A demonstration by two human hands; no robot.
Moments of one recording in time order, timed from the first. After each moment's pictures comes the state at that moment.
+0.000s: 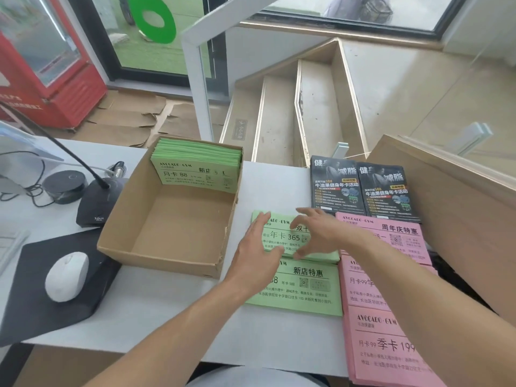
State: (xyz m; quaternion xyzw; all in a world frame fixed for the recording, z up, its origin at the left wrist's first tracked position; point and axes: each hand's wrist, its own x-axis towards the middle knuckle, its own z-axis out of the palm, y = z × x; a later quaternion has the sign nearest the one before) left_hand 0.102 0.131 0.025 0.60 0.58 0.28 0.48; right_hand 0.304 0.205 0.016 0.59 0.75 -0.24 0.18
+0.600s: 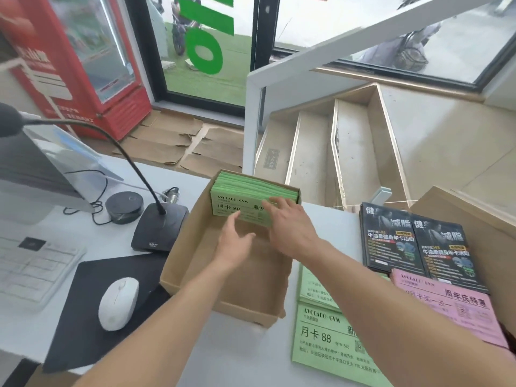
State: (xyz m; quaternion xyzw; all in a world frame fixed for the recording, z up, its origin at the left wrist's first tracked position) left_hand -0.039 0.245 0.008 0.44 0.69 0.35 0.46; right_hand 0.106 0.285 0.045 0.56 0.82 -0.07 0.00
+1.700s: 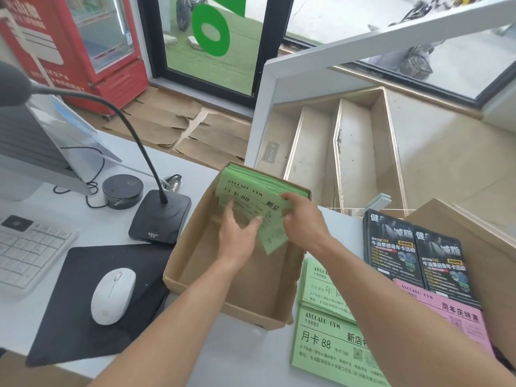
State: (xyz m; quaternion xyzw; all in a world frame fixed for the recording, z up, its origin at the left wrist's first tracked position) left_hand -0.045 0.251 0.010 0.37 0.66 0.45 0.47; right_hand 0.095 0.293 0.064 0.68 0.66 -0.28 -0.13
